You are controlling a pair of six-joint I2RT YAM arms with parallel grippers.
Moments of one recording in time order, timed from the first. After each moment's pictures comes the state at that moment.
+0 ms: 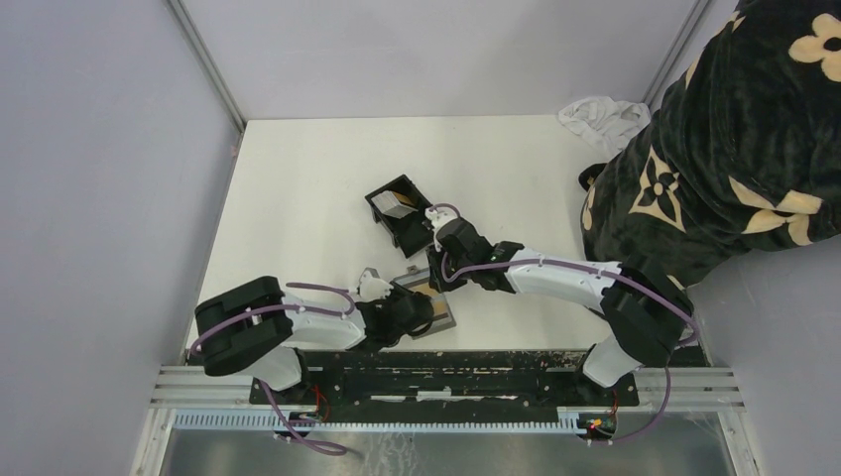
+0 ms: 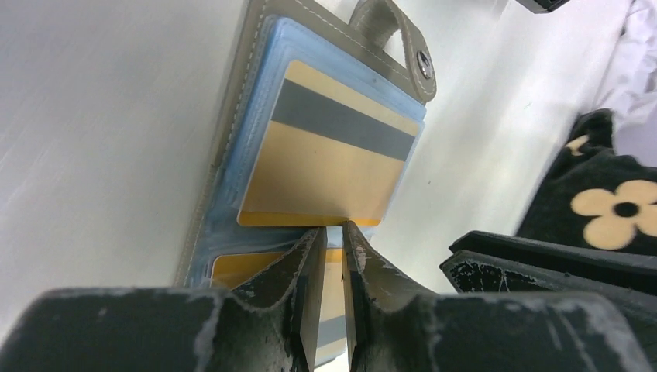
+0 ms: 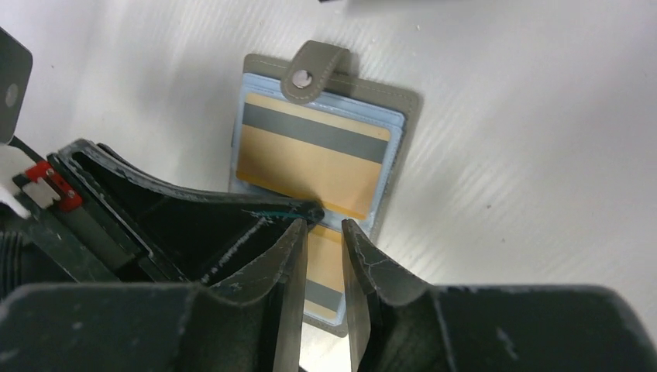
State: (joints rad) left arm -1.17 1.51 0.45 0.08 -0.65 -1.92; right arm 0.90 1.55 0.91 -0.20 -0.01 0.45
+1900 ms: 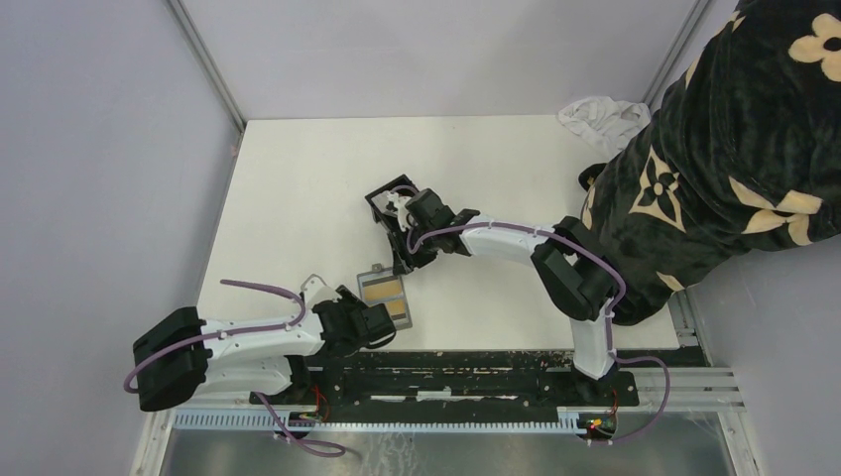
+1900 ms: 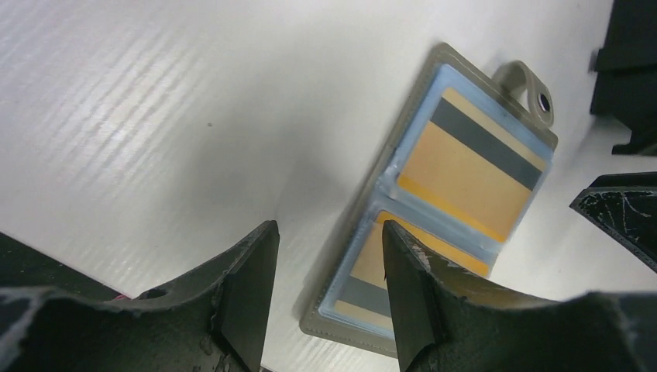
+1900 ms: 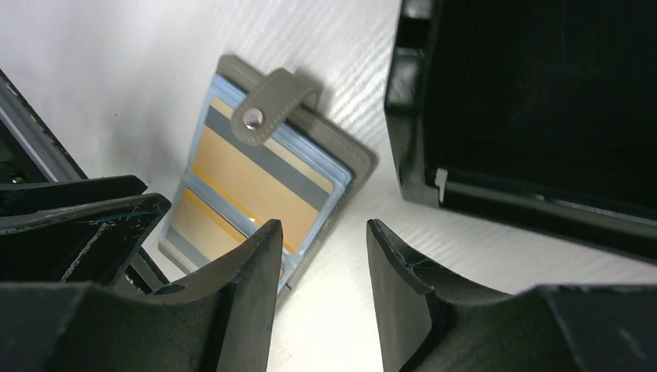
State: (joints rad) left arm -1.13 1.12 0.46 -0.78 -0.78 -1.94; right arm 0.83 1.97 1.32 -0.25 -0.31 0.31
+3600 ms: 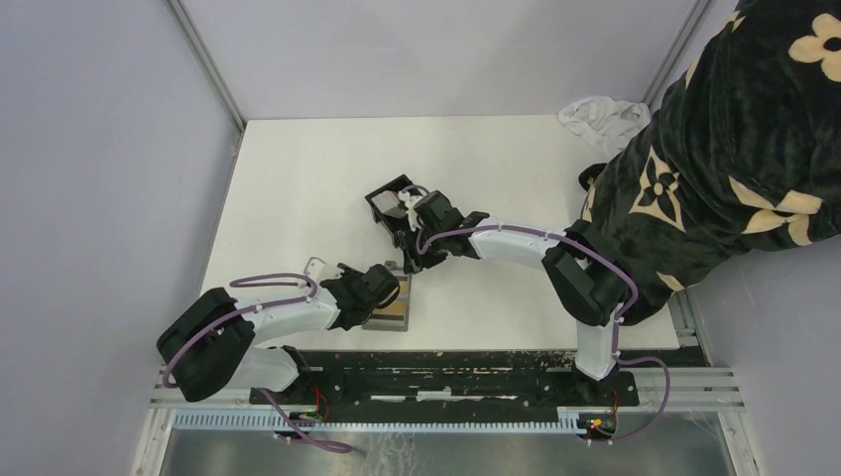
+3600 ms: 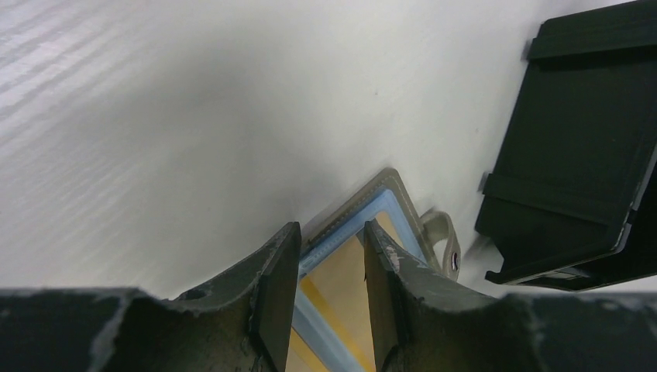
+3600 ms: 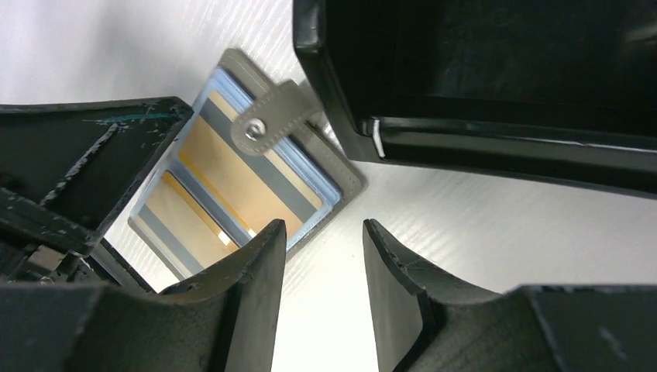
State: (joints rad) left arm -0.85 1.31 0.49 -0.41 -0.75 -1.88; right arm 0.82 1.93 1.27 -0.25 -0.23 0.34
